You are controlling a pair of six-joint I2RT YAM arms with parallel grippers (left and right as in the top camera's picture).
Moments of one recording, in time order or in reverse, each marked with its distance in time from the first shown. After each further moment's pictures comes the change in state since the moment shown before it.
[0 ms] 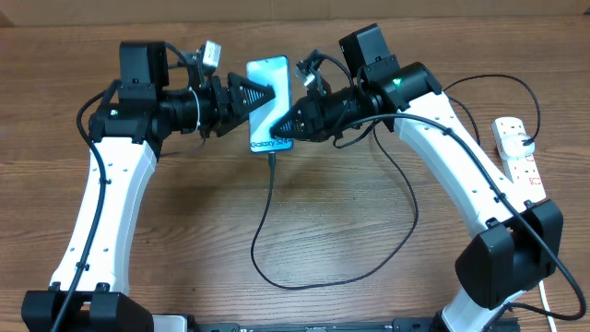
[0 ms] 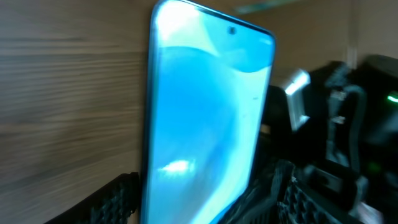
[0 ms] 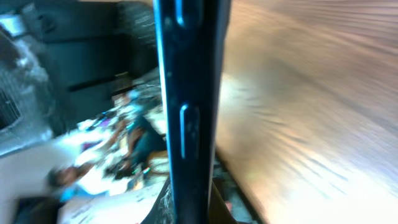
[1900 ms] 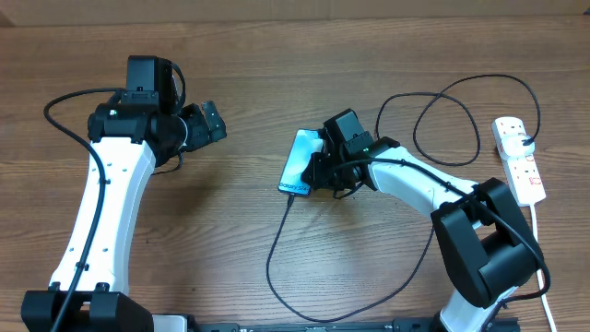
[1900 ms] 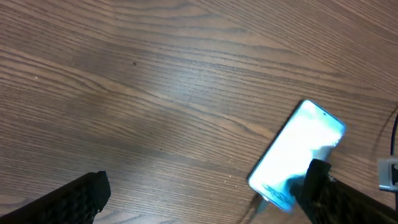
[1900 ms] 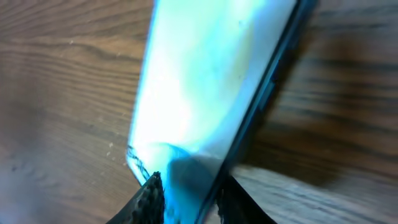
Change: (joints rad) left arm 0.000 0.000 0.001 -0.302 -0.835 0.121; right arm 0.084 0.031 -0.595 0.507 0.665 0.203
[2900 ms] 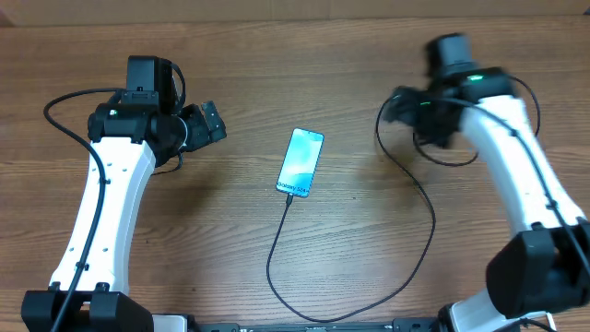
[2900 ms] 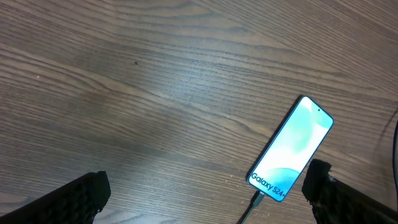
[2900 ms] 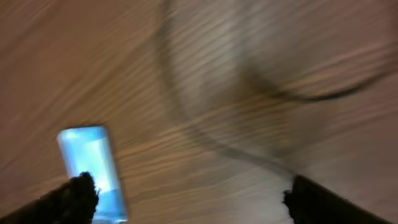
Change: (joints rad) left arm 0.000 0.000 0.000 -0.002 -0.005 0.000; right arm -0.431 -0.135 0.451 -0.700 0.285 -0.025
